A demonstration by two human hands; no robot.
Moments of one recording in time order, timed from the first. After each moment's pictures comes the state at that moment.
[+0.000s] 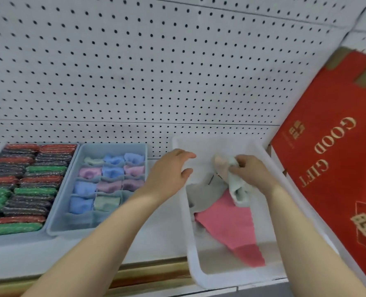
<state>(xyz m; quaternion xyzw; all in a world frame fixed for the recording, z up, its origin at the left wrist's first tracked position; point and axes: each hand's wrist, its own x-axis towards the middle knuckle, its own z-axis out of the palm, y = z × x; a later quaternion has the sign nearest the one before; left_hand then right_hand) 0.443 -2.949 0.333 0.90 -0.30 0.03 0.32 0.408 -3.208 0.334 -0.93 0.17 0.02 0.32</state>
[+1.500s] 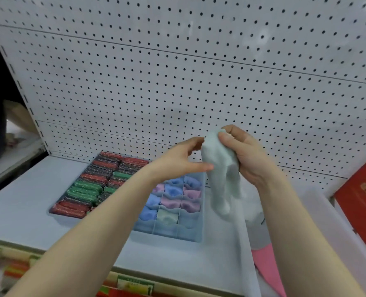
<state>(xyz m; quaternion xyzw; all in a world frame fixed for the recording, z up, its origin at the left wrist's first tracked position) 0.458 -2.800 0.431 0.82 -0.23 -0.05 0.52 0.450 -2.994 0.464 -0.66 -0.12 0.05 0.74</state>
